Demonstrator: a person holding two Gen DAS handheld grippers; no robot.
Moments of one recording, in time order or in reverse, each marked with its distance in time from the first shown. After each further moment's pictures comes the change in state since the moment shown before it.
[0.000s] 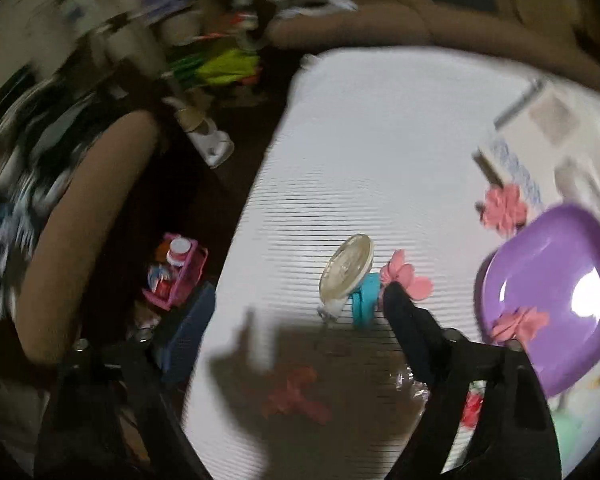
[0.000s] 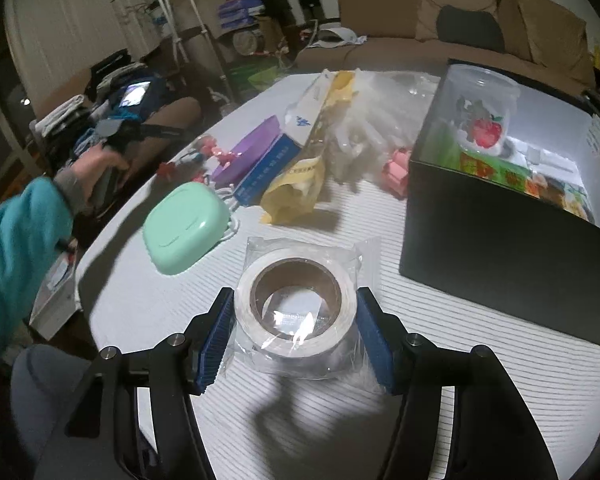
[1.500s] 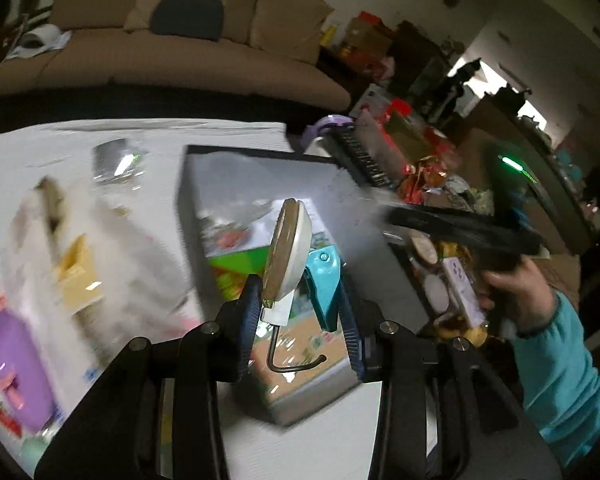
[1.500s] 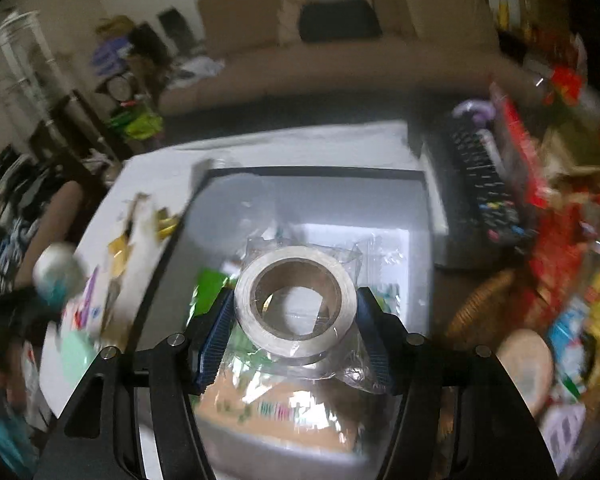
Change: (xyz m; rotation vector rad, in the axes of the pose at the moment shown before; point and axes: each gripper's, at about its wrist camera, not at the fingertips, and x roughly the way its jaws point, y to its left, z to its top) left arm -0.219 -0.302 0.091 0.099 -0.092 -0.955; right arm -0.070 -0.275 0.190 0.302 0.075 -0.265
